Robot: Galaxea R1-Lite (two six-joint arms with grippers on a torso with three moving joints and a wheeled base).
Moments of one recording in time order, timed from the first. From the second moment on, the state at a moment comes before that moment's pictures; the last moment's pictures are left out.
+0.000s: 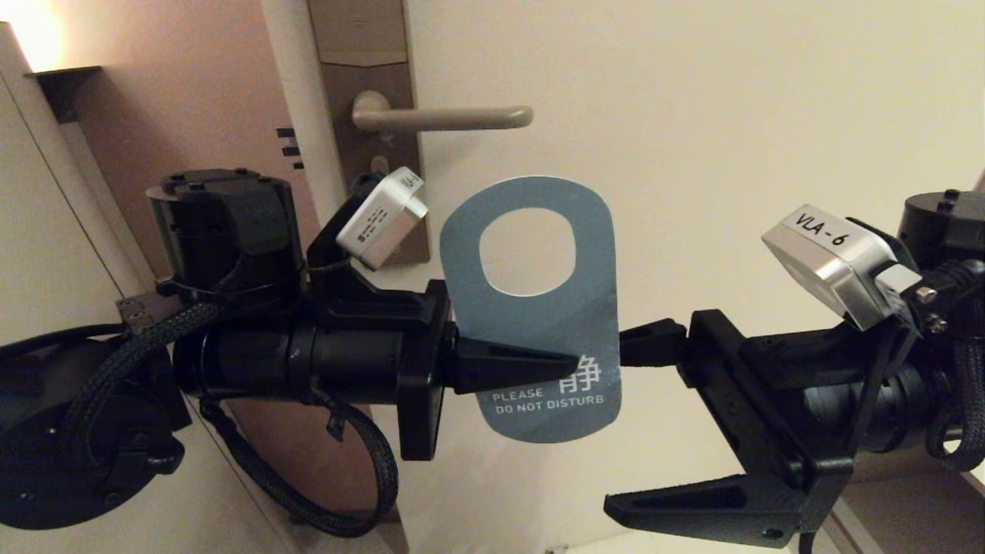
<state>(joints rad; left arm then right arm) -0.68 1.61 -0.88 -0.64 -0.89 -0.03 0.62 1.49 -0.76 -0.53 0.92 -0.11</state>
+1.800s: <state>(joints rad) -0.67 1.61 -0.89 -0.76 -0.89 -0.04 0.72 1.59 -0.85 -0.59 0.88 -0.08</state>
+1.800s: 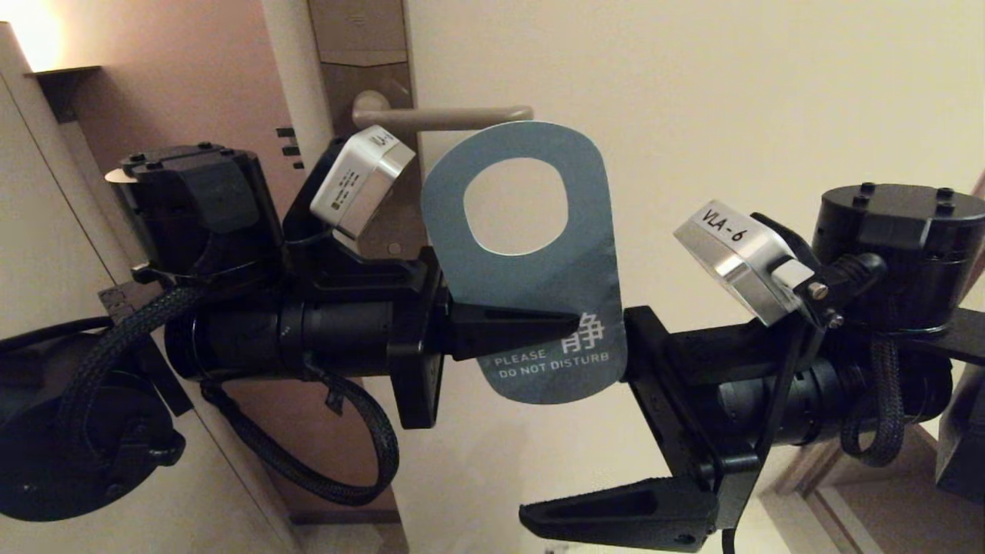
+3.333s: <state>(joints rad) -0.70 1.58 -0.87 -0.75 -0.90 0.02 0.72 1.61 -0.85 -0.59 0.81 -0.07</state>
